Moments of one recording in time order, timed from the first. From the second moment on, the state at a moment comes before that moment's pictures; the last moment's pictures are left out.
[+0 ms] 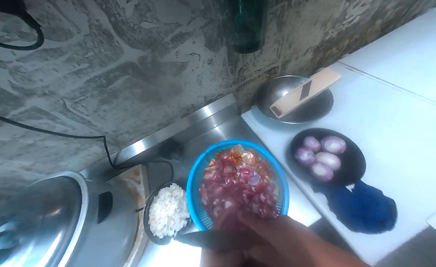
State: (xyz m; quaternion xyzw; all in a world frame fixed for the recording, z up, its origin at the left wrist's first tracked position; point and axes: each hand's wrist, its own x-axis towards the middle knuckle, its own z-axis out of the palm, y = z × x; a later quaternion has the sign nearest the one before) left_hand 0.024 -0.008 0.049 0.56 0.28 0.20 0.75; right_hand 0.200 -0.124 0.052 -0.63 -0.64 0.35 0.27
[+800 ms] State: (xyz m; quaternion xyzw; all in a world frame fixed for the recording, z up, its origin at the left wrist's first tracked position) left_hand 0.012 -0.004 0.022 0.62 0.29 0.27 0.67; right_hand 0.197 -0.122 0.044 -0.63 -0.61 0.37 0.29
